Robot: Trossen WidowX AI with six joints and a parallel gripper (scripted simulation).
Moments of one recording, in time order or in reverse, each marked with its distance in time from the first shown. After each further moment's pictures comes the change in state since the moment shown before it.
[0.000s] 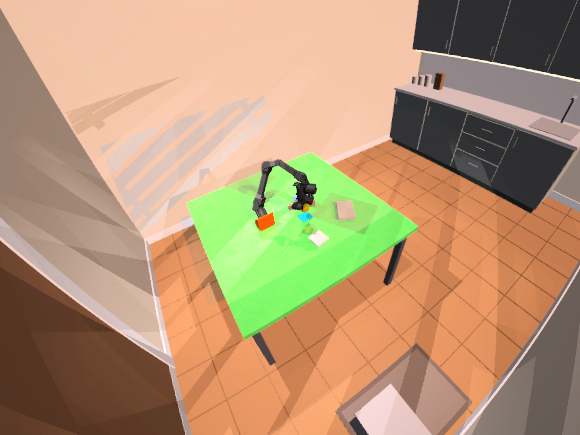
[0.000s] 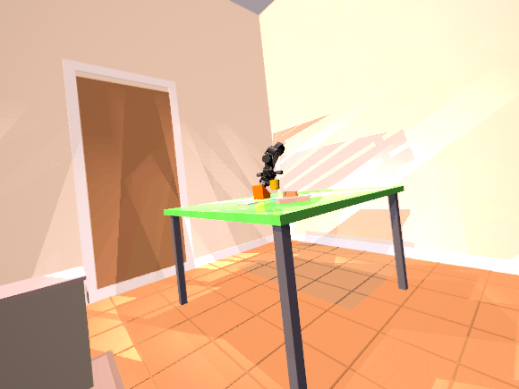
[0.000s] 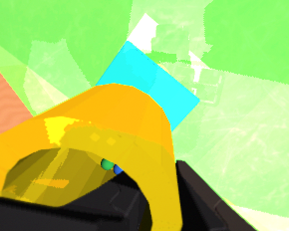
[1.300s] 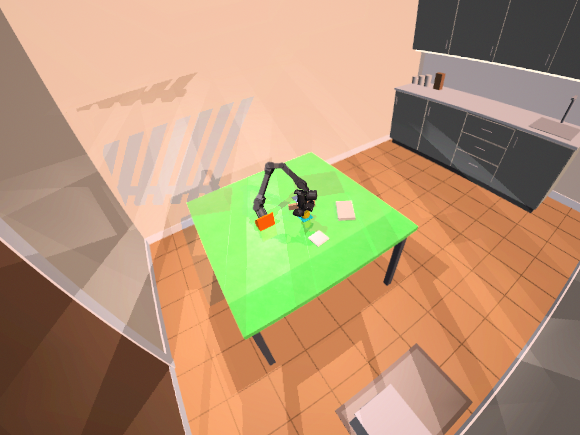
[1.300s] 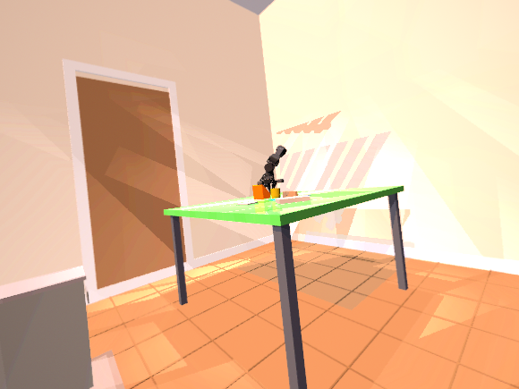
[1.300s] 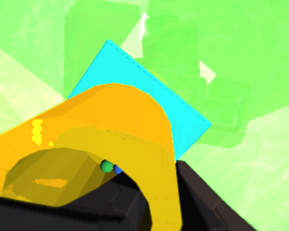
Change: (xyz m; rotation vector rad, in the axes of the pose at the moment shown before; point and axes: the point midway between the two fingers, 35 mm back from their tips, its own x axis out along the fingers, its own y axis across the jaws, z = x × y) arm 0.061 0.000 0.001 -0.005 0.000 0.000
